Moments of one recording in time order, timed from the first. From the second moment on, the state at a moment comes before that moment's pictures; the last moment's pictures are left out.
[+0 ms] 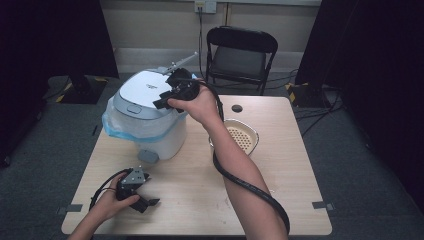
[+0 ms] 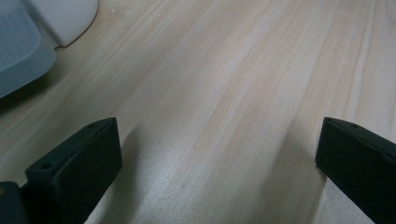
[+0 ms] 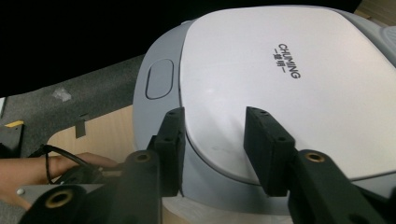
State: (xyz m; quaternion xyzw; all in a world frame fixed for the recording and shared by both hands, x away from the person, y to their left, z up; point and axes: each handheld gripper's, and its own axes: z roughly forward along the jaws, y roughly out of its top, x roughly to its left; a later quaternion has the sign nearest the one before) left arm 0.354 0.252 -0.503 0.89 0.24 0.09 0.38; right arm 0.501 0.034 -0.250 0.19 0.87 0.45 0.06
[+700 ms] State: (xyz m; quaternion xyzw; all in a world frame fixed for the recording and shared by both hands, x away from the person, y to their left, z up) left arm 0.353 0.251 -0.503 0.89 0.24 0.10 0.38; right arm 0.501 0.038 -0.250 0.20 0.88 0.43 0.09
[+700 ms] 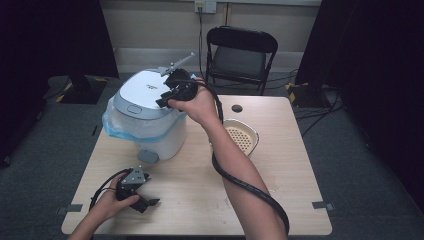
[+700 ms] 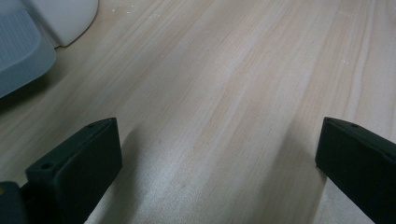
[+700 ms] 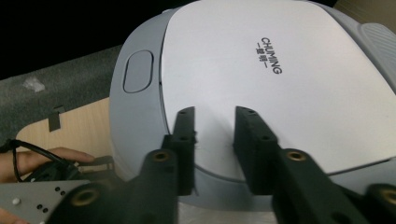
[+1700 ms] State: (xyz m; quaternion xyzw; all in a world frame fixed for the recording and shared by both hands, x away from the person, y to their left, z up) left arm 0.353 0.251 -0.503 0.89 0.24 0.10 0.38; right arm 0.479 -0.036 -0.258 0.24 0.85 0.45 0.12
